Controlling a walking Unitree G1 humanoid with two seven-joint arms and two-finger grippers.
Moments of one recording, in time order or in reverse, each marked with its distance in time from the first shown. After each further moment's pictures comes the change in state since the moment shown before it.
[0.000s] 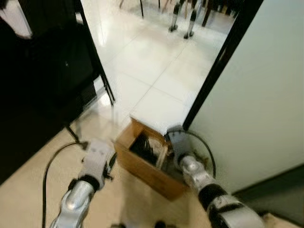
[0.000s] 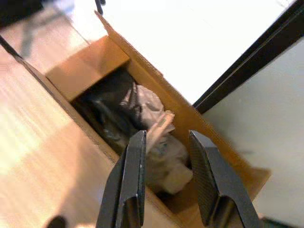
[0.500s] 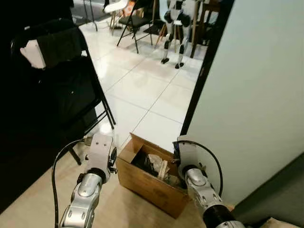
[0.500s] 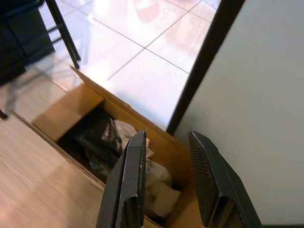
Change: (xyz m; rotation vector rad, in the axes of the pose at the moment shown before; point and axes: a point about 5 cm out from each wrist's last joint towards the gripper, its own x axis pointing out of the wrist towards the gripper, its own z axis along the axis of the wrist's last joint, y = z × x) left arm 0.024 -0.019 -0.010 0.010 0.071 0.002; right arm -0.014 -0.021 -0.008 0.007 -0.066 -0.083
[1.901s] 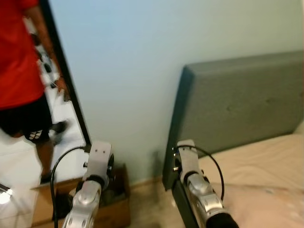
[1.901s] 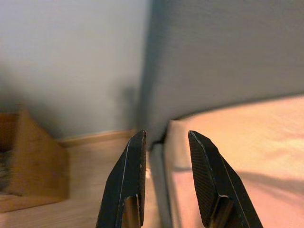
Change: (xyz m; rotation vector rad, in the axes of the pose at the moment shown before) left arm -0.009 0.003 -0.015 0.011 0.032 0.053; right arm -0.010 0.000 -0.014 -0.001 0.103 -0.006
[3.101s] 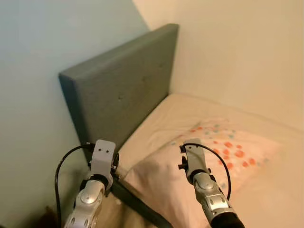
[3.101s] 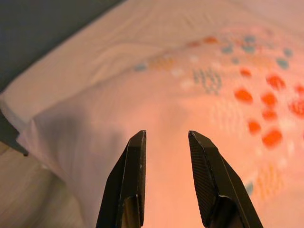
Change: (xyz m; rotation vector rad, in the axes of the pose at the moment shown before) left arm -0.001 -0.005 0.002 -0.029 -0.019 -0.049; right arm -0.002 -0.001 0.003 0.009 -0.013 -0.017
